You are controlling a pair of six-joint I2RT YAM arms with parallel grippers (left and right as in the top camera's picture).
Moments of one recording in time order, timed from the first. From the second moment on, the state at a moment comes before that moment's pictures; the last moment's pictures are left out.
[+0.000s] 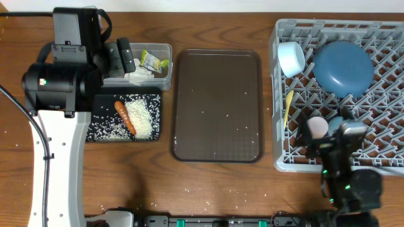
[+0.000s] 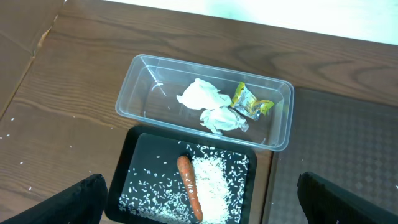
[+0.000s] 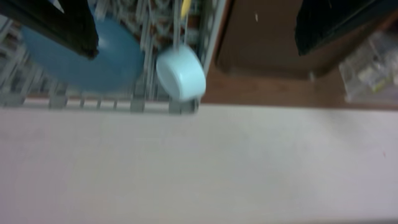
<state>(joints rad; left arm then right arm) -0.07 1.45 1.83 -1.20 -0.23 -0.21 0.11 0.28 0.32 -0.06 0.00 0.06</state>
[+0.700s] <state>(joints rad) -0.07 1.45 1.83 -1.20 -0.23 -0.21 0.11 0.01 0.01 -0.07 -0.02 0.06</state>
